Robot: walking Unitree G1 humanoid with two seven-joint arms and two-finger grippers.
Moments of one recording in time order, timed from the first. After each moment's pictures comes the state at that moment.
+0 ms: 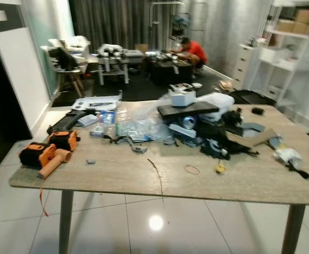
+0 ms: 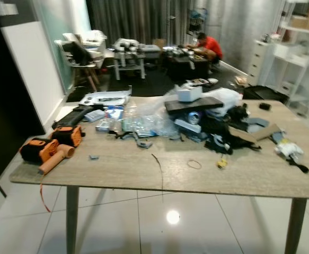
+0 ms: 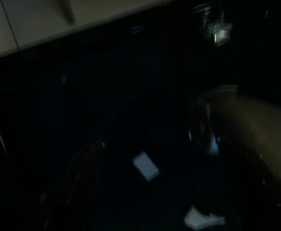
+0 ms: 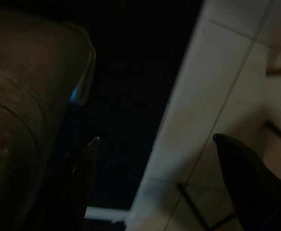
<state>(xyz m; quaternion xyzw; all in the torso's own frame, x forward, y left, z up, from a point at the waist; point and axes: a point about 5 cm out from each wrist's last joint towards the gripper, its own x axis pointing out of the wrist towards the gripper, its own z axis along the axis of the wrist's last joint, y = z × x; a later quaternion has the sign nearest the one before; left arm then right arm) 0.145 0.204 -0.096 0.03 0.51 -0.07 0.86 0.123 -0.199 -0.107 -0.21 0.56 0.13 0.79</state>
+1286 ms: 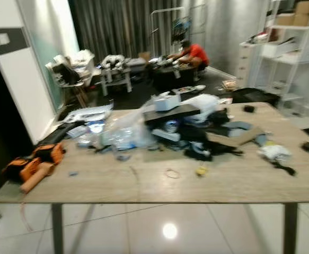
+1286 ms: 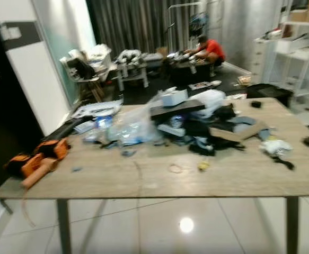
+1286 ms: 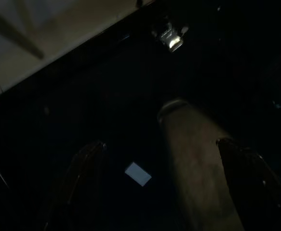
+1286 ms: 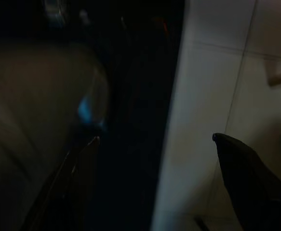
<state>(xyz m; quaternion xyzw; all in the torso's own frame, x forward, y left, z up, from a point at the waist) 0.148 0.176 -0.099 0.04 0.53 -0.13 0.84 0.157 -0.201 -0.093 -0.15 0.50 0.12 0.84</state>
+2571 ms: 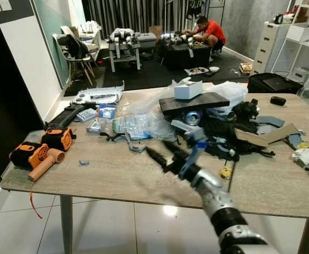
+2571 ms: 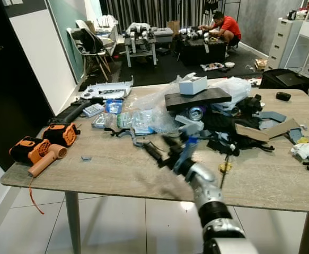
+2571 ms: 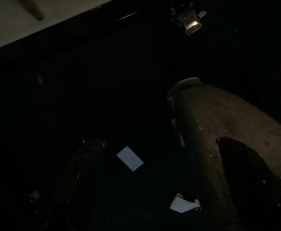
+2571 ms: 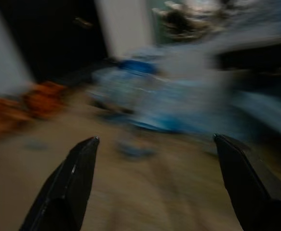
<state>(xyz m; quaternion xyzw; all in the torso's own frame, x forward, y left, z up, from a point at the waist) 0.141 0.173 -0.102 0.03 0.53 -0.12 0.84 0.383 -0.142 0.169 0.03 -0.06 0.26 0.96</state>
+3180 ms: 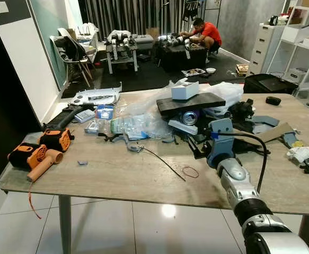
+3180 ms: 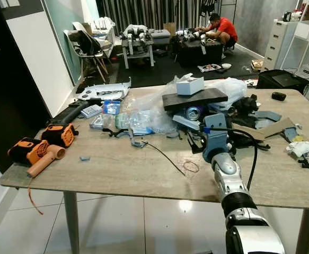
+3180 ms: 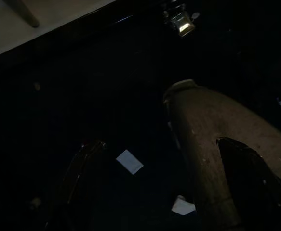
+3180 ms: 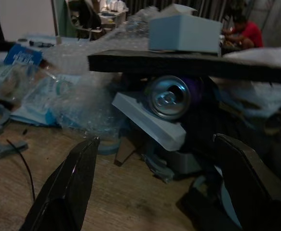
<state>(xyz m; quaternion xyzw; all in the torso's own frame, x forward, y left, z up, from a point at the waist) 0.143 0.171 -0.101 0.04 0.52 -0.14 0.84 0.391 -0.180 0.179 -0.10 -0.08 0.08 0.99</state>
